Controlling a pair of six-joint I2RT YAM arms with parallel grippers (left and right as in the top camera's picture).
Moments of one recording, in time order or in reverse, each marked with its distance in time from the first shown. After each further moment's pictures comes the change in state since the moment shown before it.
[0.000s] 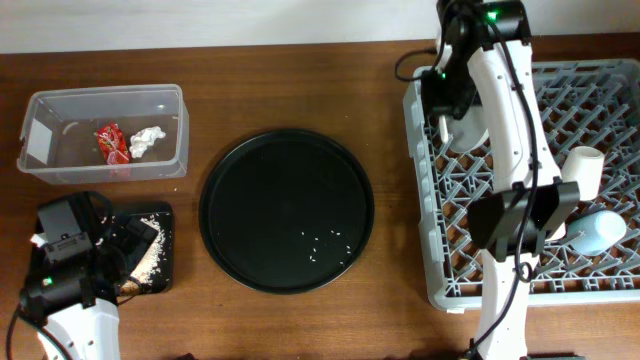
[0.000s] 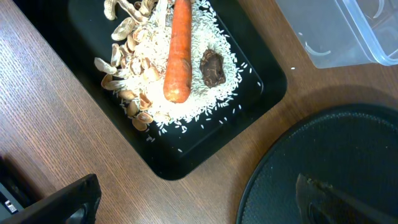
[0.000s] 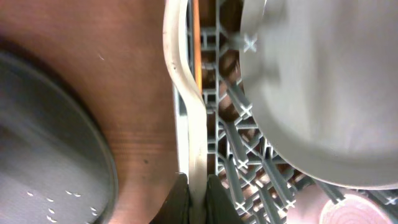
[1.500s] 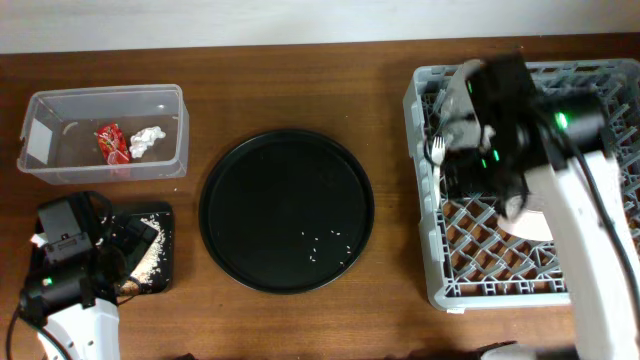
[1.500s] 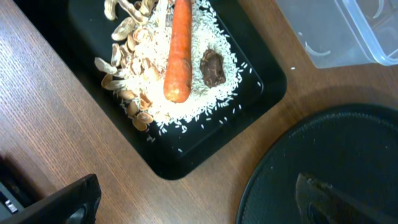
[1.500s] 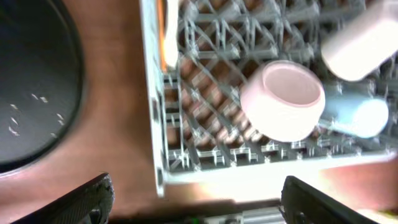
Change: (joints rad) left arm 0.000 0.000 0.001 -0.002 0.000 0.000; right arm 0.100 -0.810 -0.726 0.026 0.171 0.101
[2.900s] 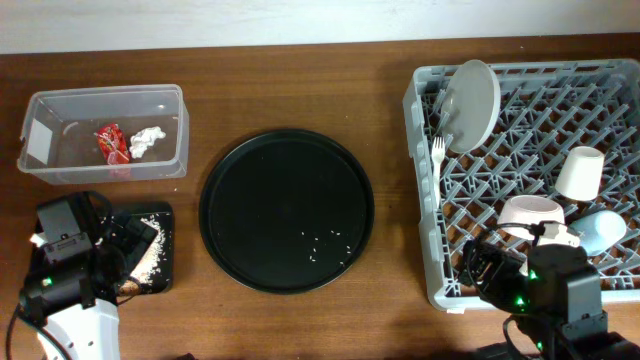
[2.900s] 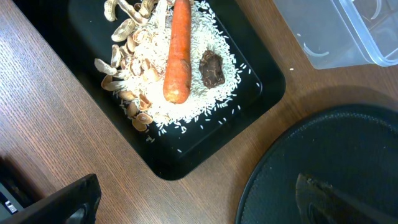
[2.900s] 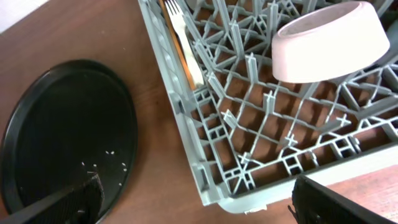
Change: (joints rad) left arm 0.000 -0.002 0.003 0.001 0.000 0.000; right arm 0.002 -0.911 -0.818 0.450 -0.076 0.393
